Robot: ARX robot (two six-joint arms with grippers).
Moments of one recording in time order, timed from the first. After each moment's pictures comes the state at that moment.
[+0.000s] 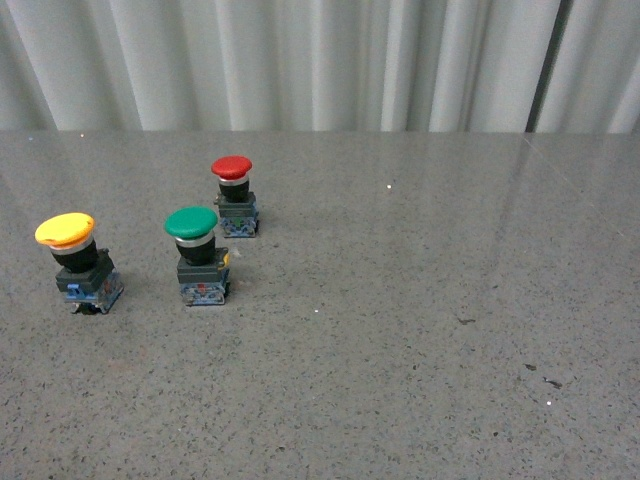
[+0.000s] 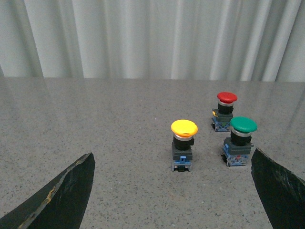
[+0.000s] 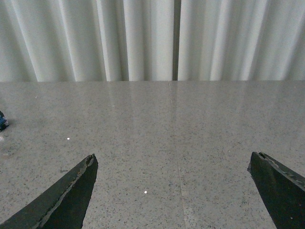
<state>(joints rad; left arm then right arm) 0.00 0.01 0.01 -0.01 0.00 0.00 0.00 0.00 0.01 0.00 0.00 0.00</state>
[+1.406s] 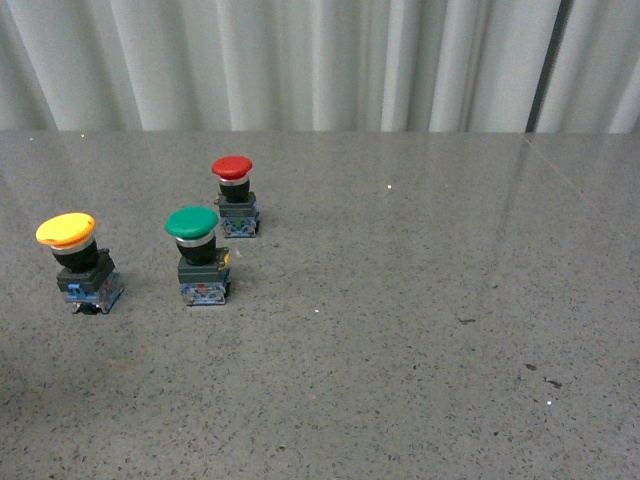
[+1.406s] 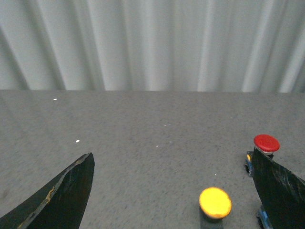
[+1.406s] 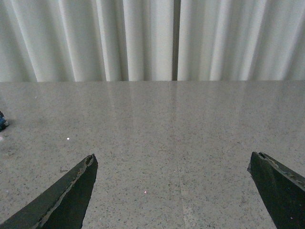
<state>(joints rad) -0.03 0.88 0.47 0.31 -0.13 0.05 0.00 0.00 0.01 0.00 0.00 0.00</state>
